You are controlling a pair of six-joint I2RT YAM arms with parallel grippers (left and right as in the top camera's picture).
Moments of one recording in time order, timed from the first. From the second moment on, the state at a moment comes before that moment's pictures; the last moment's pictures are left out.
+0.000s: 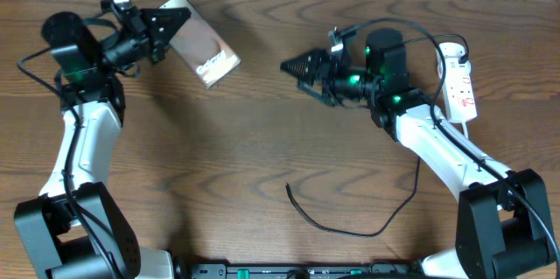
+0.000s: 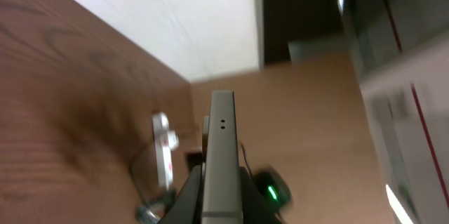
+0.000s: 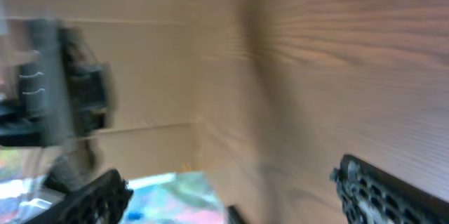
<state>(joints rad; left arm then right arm) 0.26 1.62 1.08 0.51 1.25 -1.32 0.33 1.67 1.04 0.06 -0.86 0.98</state>
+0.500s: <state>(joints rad) 0.28 1.62 1.08 0.57 1.49 -1.25 0.50 1.67 1.04 -0.62 -0.52 0.54</state>
